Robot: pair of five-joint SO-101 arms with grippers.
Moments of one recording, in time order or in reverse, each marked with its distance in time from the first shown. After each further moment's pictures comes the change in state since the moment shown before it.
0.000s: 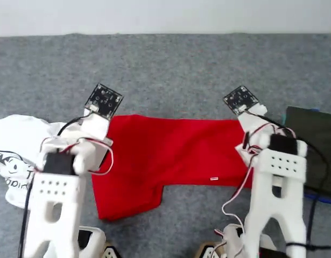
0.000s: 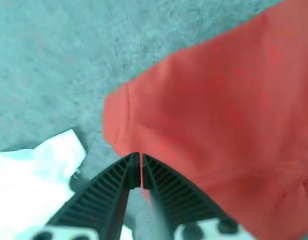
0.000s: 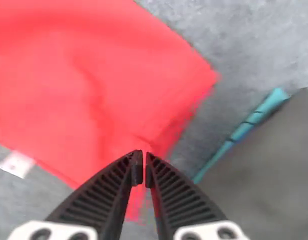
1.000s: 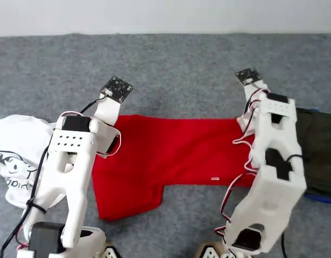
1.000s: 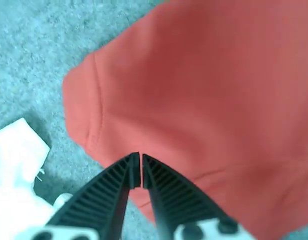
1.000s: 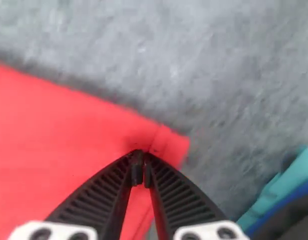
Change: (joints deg) left arm 0.1 26.2 -12.4 3.3 -0.5; right arm 3.1 59.3 -45.9 -5.0 -7.1
